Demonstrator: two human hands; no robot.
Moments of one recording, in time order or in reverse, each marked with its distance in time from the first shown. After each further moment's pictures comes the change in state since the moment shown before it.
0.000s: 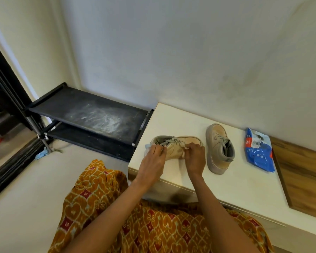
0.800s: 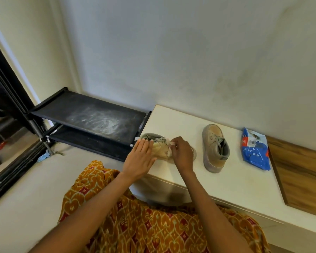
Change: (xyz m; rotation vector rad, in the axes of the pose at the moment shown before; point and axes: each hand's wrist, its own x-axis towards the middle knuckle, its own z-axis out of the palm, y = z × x) left_hand -0.002 -0.042 0.001 0.322 -0.118 0.073; right_hand -0.003 -0.033 -0.011 0.100 -0.121 -0.115
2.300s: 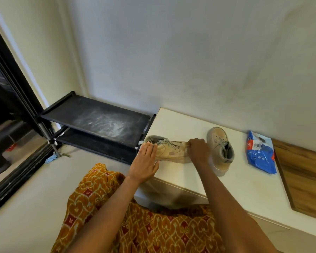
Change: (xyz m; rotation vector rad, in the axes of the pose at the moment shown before) left_hand -0.004 0.005 -0.008 -0.085 -0.011 -0.050; right_hand 0.039 0.029 -0.021 -0.449 -0.156 0.078
